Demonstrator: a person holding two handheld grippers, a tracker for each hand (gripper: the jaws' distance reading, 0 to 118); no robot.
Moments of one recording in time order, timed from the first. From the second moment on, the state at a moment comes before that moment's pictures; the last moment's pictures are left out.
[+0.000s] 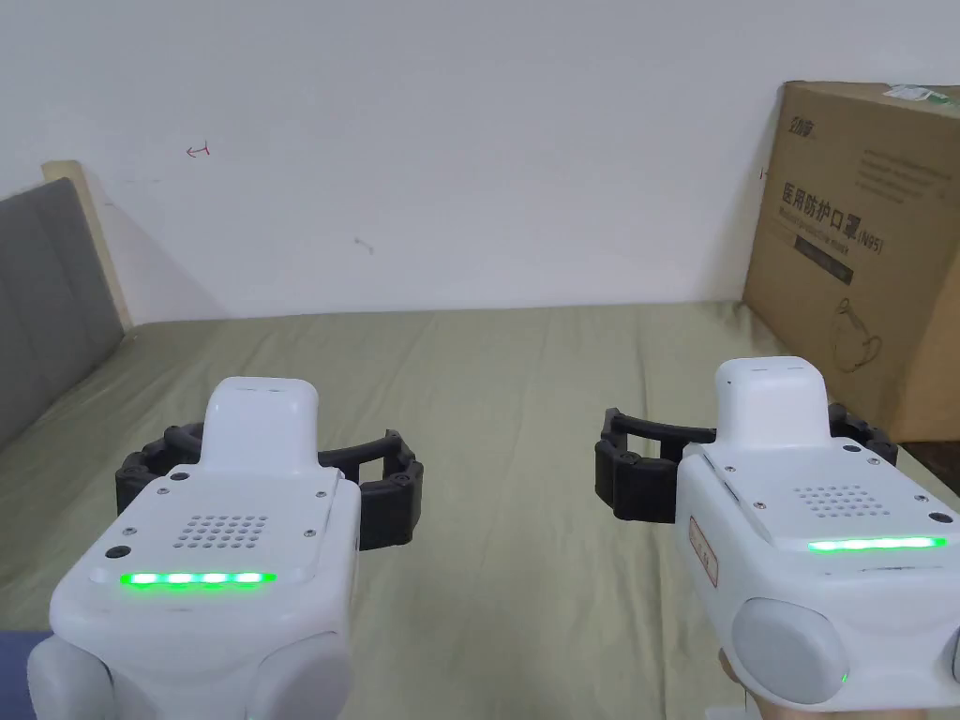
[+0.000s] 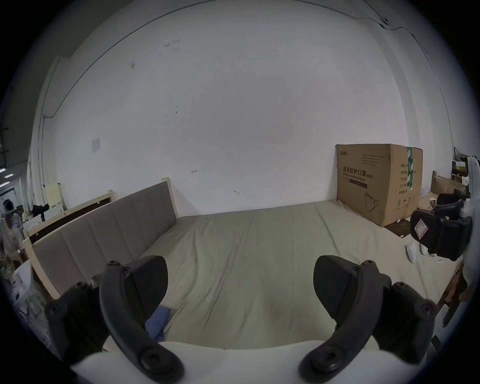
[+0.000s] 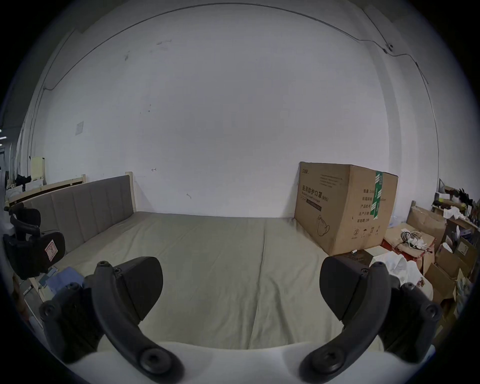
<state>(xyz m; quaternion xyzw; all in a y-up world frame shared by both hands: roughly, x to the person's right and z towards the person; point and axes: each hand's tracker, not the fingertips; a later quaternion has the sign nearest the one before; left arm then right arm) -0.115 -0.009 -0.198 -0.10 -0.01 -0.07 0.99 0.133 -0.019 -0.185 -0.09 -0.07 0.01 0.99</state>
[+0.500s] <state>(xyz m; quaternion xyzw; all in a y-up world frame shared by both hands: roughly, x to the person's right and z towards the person) -0.116 -0.008 -0.200 -0.10 -0.02 -0.06 0.99 0.130 -0.019 -0.188 -0.09 -0.07 0.02 0.99</state>
